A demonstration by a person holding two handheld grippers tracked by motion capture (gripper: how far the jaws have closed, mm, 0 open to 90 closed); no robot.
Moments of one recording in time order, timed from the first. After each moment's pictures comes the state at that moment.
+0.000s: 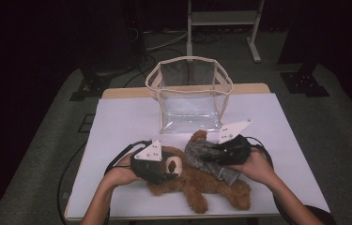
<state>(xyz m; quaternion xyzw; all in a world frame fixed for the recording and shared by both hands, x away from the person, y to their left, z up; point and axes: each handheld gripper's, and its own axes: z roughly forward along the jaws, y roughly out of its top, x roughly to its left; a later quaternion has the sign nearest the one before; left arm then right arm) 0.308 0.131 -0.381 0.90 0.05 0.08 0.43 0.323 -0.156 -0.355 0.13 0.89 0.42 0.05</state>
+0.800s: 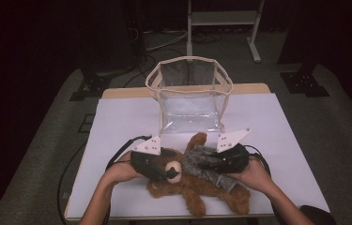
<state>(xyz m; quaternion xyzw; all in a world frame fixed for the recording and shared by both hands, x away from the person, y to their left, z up) 0.319 0.130 -0.379 0.89 0.06 0.03 0.45 0.307 -0.152 -0.362 0.12 0.89 0.44 0.05</state>
